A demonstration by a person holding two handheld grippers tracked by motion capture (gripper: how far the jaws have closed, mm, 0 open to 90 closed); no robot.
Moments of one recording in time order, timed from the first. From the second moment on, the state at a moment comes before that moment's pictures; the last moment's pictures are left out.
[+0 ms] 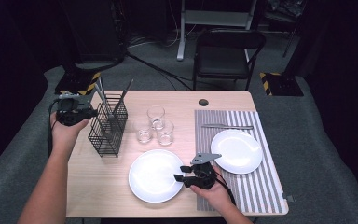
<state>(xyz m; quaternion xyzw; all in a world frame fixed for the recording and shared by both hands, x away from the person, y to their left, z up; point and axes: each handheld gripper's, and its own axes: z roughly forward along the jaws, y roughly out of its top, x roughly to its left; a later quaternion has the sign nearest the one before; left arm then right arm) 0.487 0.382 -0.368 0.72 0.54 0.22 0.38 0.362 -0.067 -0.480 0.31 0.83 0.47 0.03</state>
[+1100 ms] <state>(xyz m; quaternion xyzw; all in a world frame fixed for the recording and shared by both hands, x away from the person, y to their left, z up) 0.499 0.380 -0.379 0.72 0.54 0.23 0.38 0.364 -0.069 -0.481 0.32 0.83 0.46 0.04</state>
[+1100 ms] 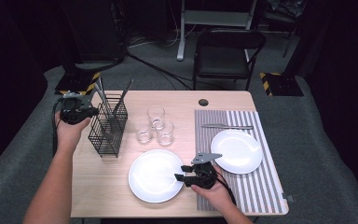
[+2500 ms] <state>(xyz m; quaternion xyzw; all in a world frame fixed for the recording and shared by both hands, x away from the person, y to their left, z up) 0.489 0.372 -0.377 0.72 0.51 0.23 0.40 0.366 -0.071 -0.484 0.32 0.83 0.46 0.03</state>
